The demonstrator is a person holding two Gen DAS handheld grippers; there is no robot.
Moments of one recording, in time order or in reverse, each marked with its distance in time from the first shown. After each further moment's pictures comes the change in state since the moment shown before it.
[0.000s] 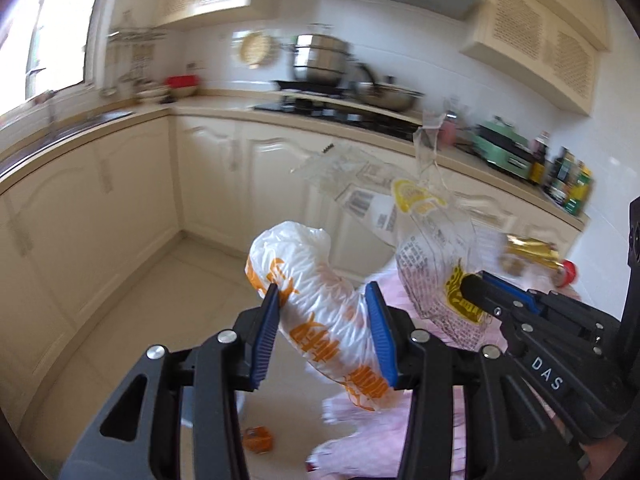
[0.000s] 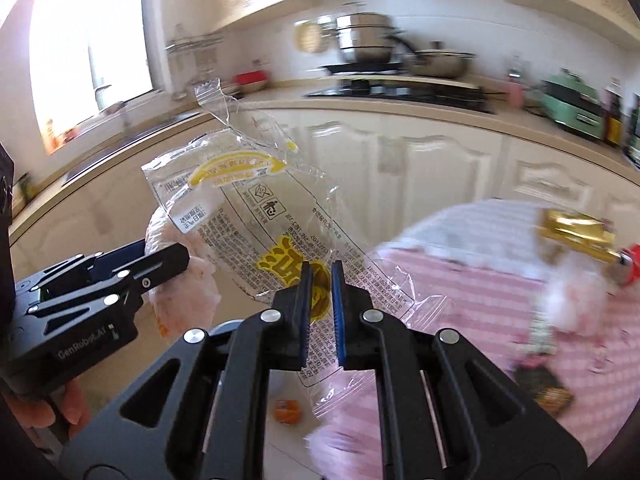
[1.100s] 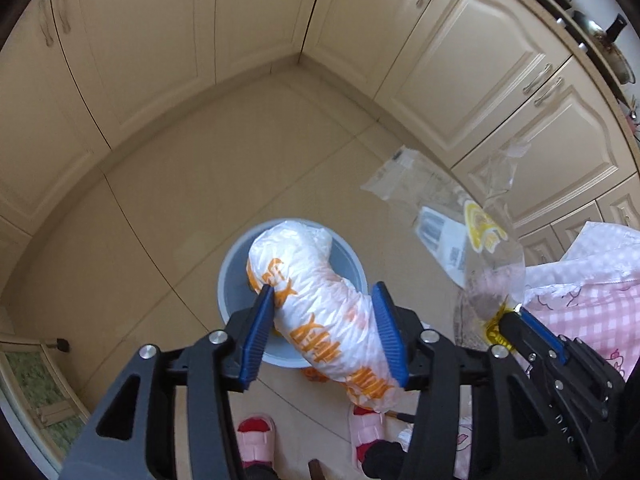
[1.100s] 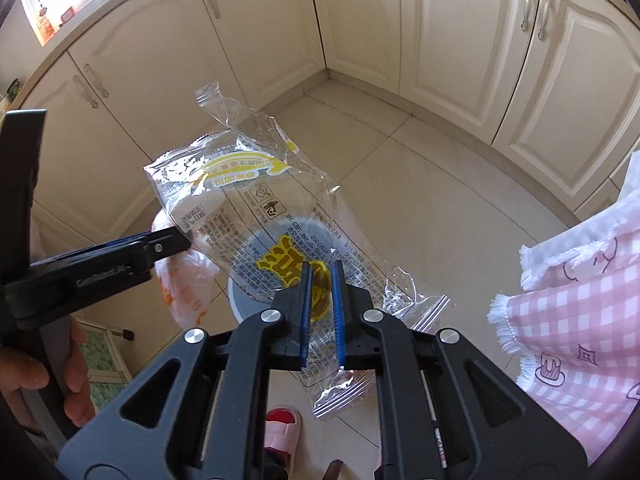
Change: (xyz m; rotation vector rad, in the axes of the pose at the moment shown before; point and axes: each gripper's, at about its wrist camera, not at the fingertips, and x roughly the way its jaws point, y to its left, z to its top) left arm 0.235 0.287 -0.139 -0.401 0.519 0.199; right arm 0.324 0.138 -0.111 -0.055 0.486 0.124
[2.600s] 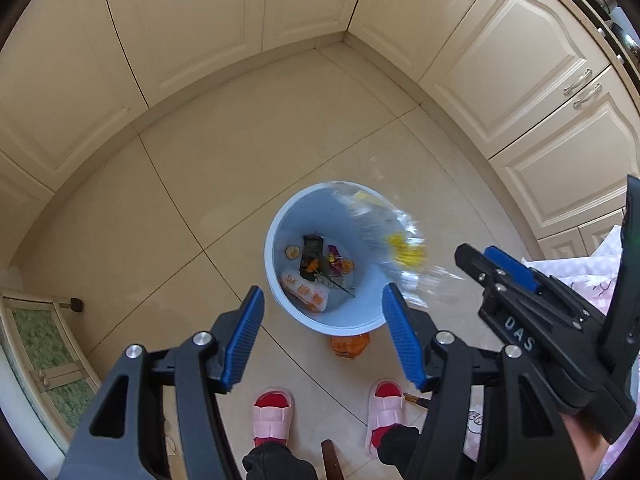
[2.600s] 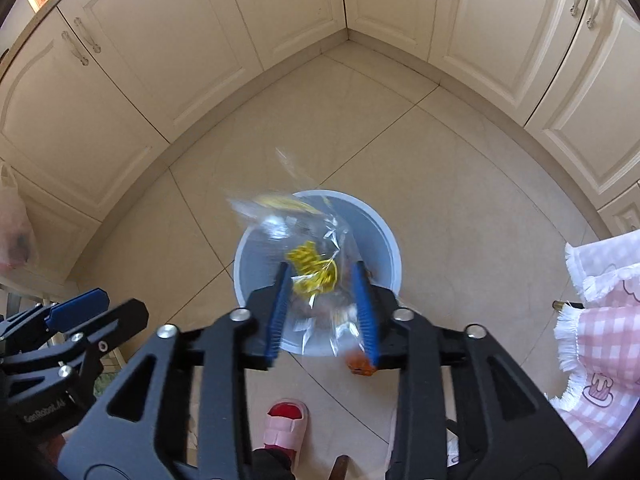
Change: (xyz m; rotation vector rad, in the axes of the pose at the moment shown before) left arm -0.001 0.044 -0.025 -0.088 0.059 0.087; right arm 0.082 0.032 0.005 -0.048 0.120 0.021
